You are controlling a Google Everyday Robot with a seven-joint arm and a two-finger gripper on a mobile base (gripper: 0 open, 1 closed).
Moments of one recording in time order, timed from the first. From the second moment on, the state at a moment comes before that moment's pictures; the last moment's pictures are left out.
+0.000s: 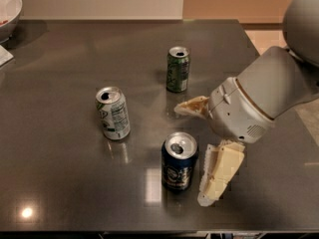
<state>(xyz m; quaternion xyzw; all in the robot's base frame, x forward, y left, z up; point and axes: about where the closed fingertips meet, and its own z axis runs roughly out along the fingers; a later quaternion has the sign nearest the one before) 0.359 -0.053 0.896 -0.72 0.62 0.22 0.22</state>
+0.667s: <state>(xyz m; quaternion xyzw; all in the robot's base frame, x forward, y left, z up) 0.351 -0.041 0.889 -0.72 0.61 0.23 0.22</state>
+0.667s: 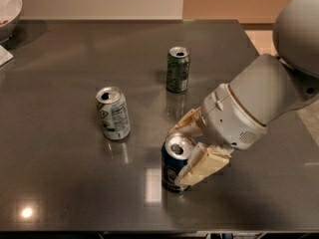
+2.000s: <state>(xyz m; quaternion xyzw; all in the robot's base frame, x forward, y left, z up) 0.364 -0.063 0.956 -0.73 0.61 0.20 0.23</state>
